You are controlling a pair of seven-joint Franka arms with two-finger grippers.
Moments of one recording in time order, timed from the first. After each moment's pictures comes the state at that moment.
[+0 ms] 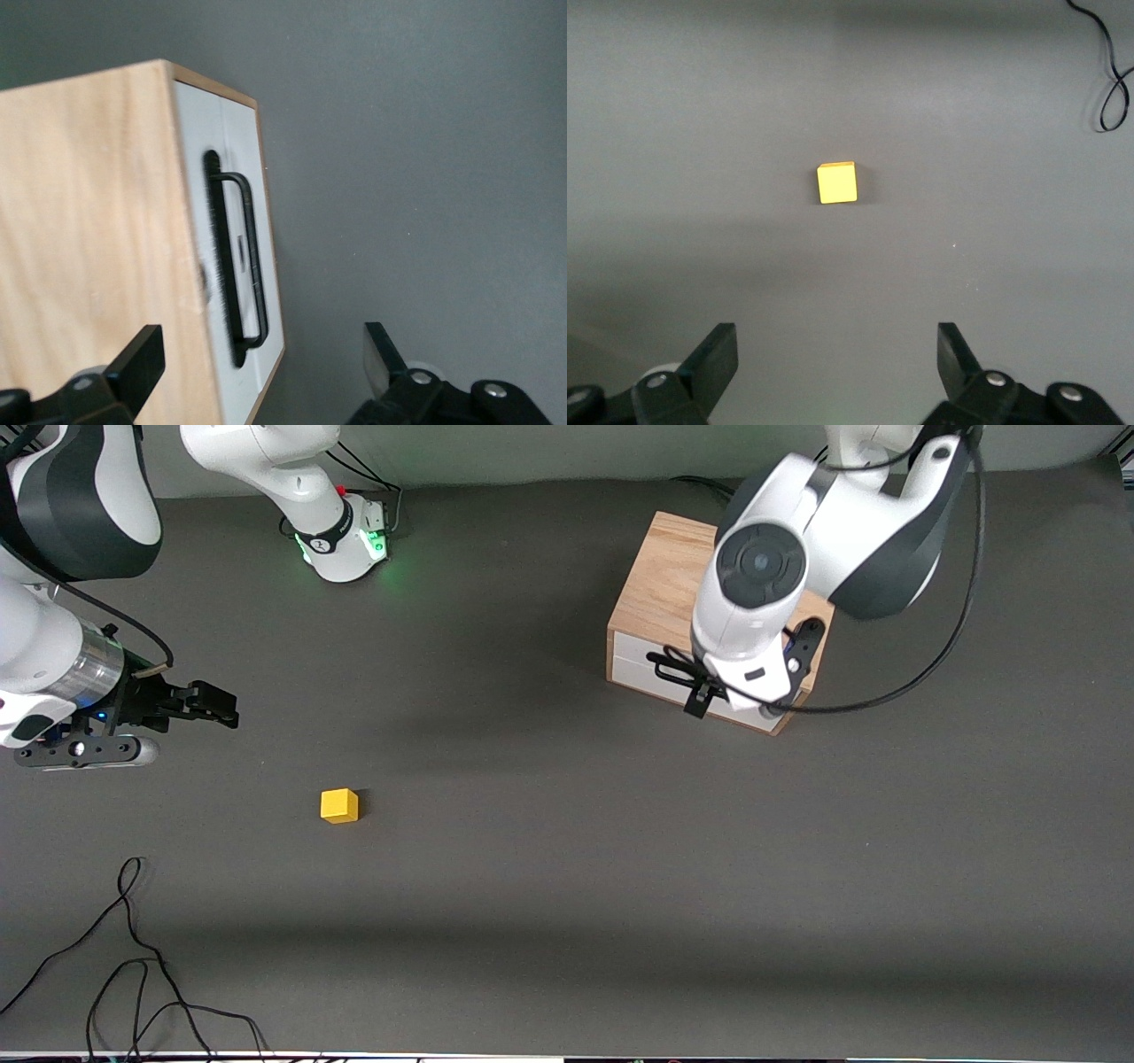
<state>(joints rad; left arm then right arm) -0.56 0.26 -0.03 -1.62 -0.05 1.66 -1.69 0.22 0.09 -0.13 -1.64 0.00 1.65 0.06</state>
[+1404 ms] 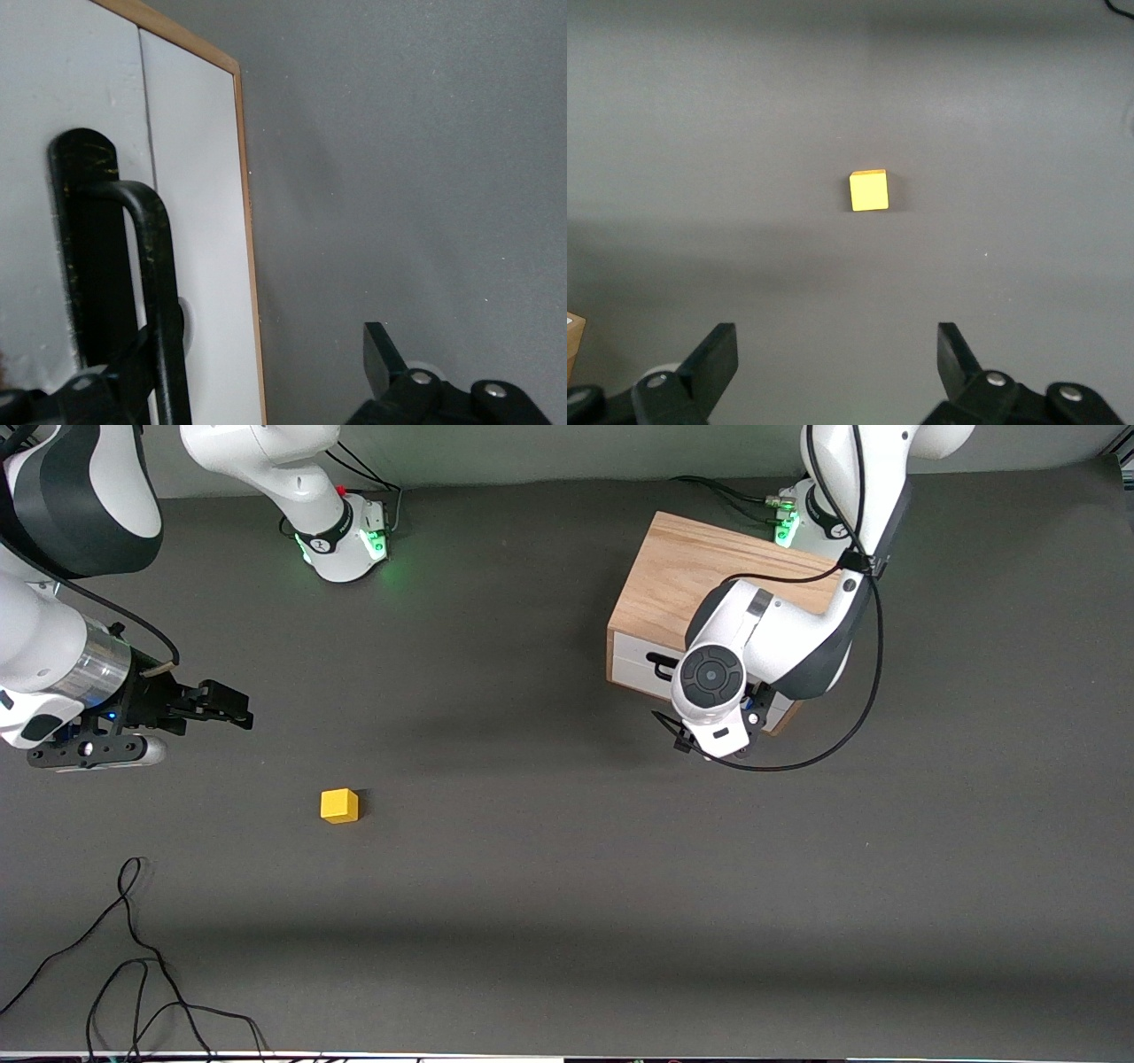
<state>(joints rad) -0.56 0.40 -0.03 -1.84 -0.05 1.94 -1.72 0.23 0.09 -0.14 -1.64 0.07 1.67 0.06</state>
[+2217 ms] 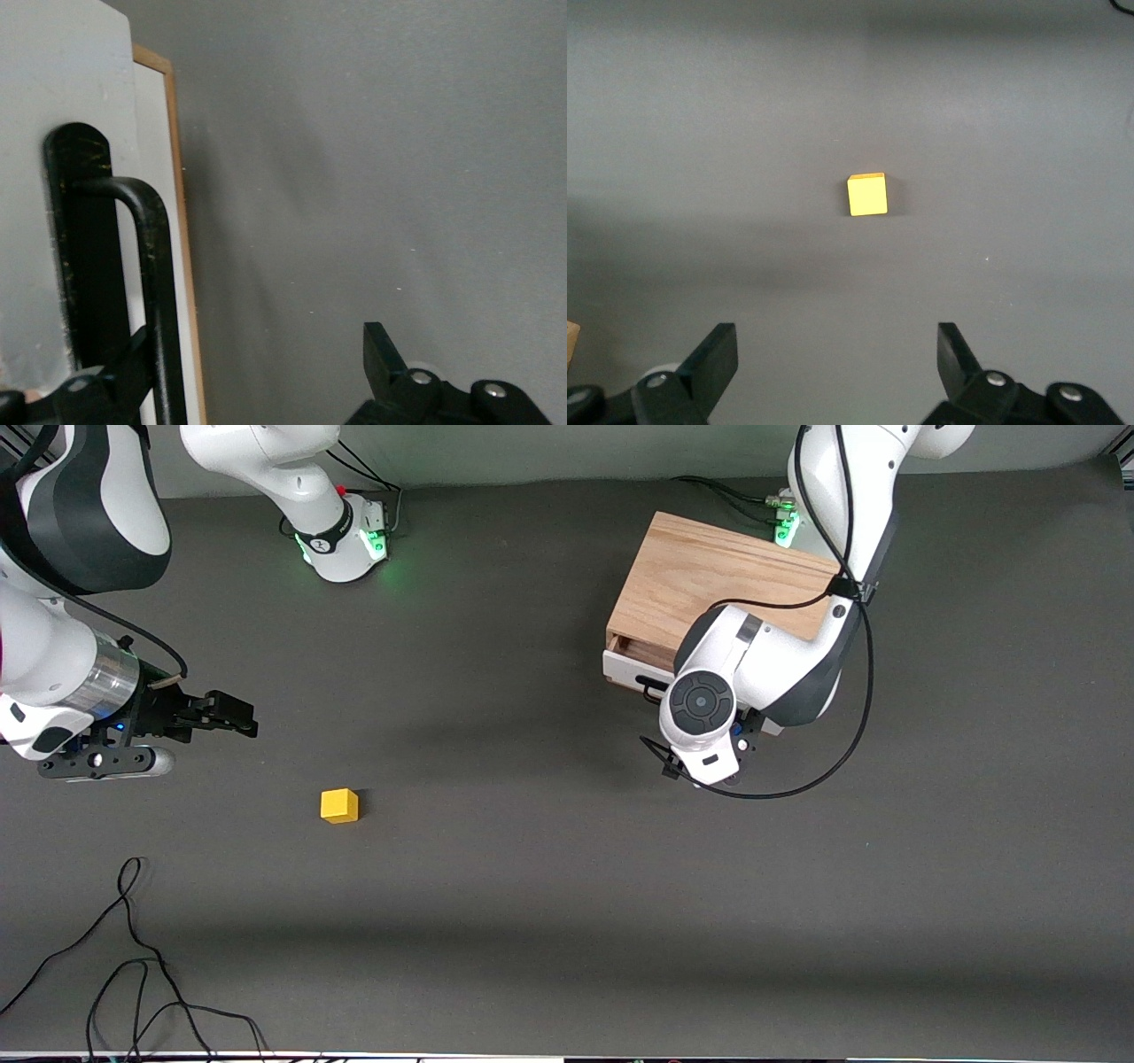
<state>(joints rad) -0.56 0.51 -0.02 -1.67 -0.04 1.94 -1.72 0.22 0.11 -0.14 -1.64 0.07 1.69 0.06</state>
